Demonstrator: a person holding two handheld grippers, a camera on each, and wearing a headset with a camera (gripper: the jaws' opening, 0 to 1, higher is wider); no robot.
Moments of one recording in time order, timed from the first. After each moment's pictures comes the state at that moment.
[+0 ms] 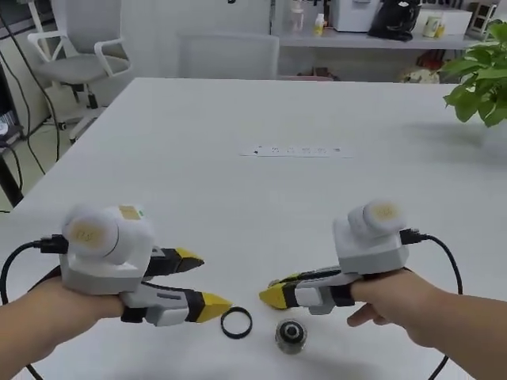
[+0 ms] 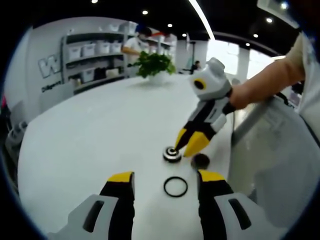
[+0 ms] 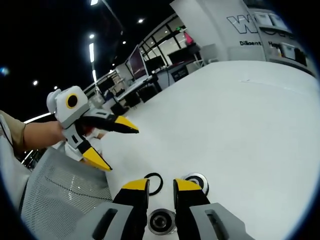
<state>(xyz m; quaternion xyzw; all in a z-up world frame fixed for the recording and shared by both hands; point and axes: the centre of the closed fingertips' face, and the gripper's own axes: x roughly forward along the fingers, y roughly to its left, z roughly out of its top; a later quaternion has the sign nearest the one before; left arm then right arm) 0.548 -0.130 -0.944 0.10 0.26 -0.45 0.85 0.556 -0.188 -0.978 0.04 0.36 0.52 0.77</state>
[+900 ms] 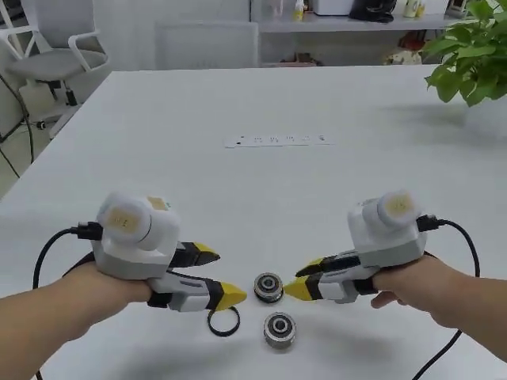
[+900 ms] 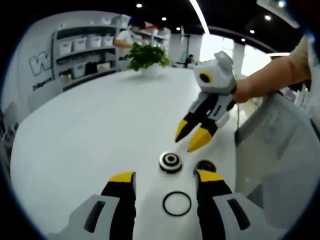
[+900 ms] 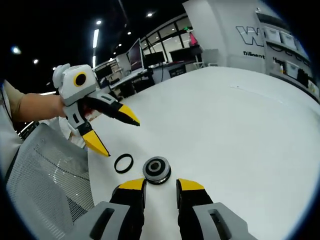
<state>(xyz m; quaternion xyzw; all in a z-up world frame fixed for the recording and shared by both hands) 0.572 -0.167 -0.969 0.11 0.28 -0.48 0.83 0.576 -0.235 -1.001 -0.05 0.34 0.51 0.79</state>
